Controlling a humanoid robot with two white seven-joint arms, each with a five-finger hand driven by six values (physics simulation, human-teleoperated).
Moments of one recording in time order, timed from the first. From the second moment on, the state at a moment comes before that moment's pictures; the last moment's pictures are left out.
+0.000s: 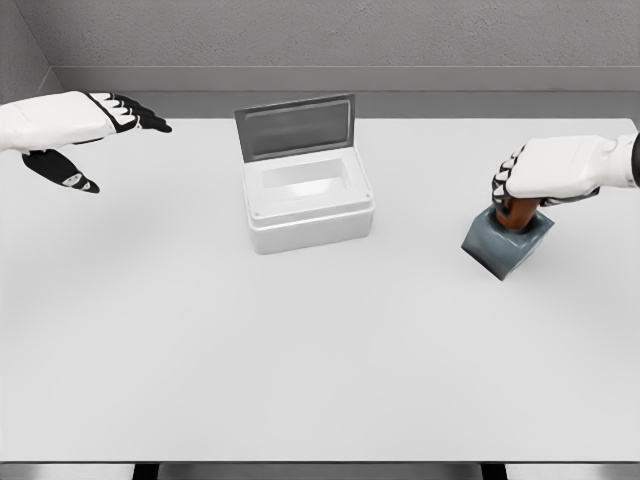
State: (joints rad) left arm -0.78 0.94 -0.59 -1.39 -0.16 -0.61 -0.61; right arm -1.07 -1.03 1.06 -1.53 0.45 -0.61 0.61
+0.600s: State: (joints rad) left arm -0.78 0.94 -0.59 -1.39 -0.16 -0.61 -0.61; right arm -1.12 -1.01 1.05 -1.54 0.45 -0.61 0.61
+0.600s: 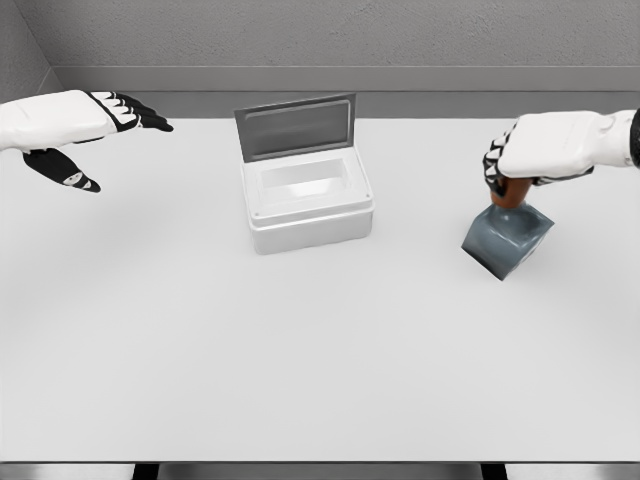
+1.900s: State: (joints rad) left arm -0.79 0.93 -0.60 -1.39 -0.17 -0.61 -0.61; right arm -1.22 -0.62 1.06 -1.28 0.52 -0.61 0.61
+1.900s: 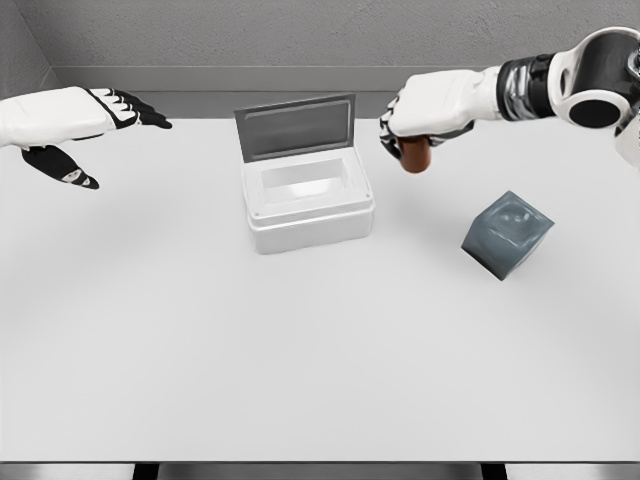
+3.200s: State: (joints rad) left arm -0.81 0.93 -0.61 -1.39 -0.17 -0.61 -0.61; right arm -1.27 -0.39 1.08 -1.15 0.54 -0.61 0.61
